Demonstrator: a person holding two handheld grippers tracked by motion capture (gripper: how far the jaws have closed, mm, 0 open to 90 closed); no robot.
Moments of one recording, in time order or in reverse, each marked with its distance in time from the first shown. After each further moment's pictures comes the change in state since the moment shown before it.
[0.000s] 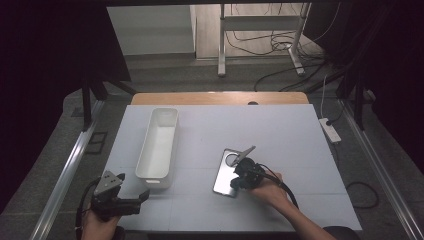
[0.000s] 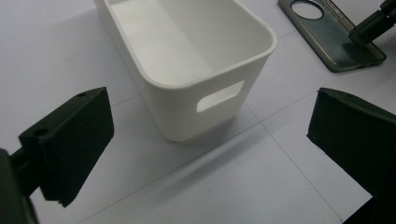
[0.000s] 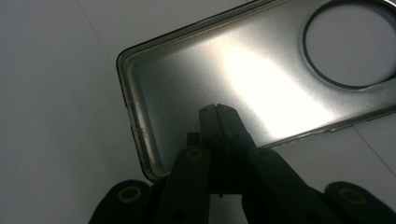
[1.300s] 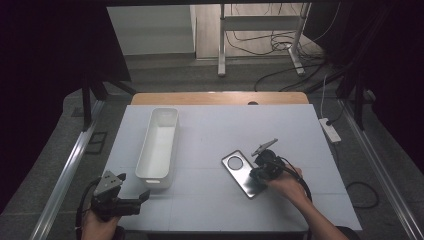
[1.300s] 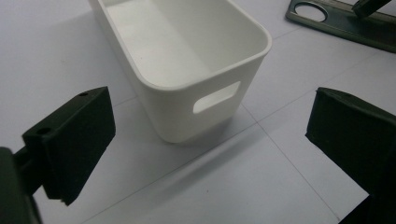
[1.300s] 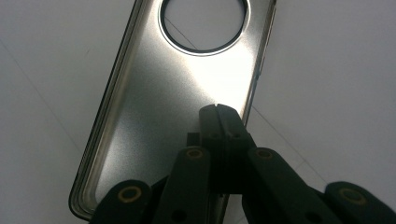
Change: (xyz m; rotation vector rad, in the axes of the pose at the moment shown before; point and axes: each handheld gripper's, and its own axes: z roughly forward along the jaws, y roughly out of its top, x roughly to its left) left arm 0.000 0.000 0.000 -0.002 -0.018 0.013; right arm -0.047 -0.027 -0.024 -0.012 -0.126 0.103
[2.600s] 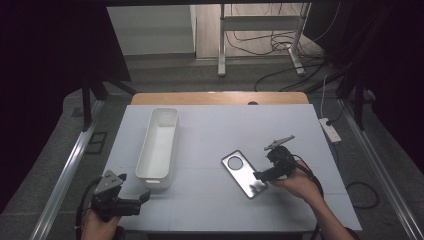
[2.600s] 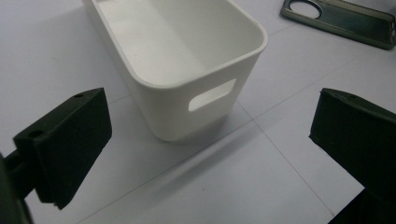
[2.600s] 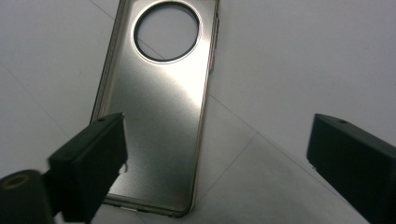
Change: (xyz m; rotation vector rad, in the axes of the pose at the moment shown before) left arm 0.001 0.001 0.001 0.014 -0.021 -0.005; right arm -0.013 -0.011 -0.029 -0.078 -0.038 0.125
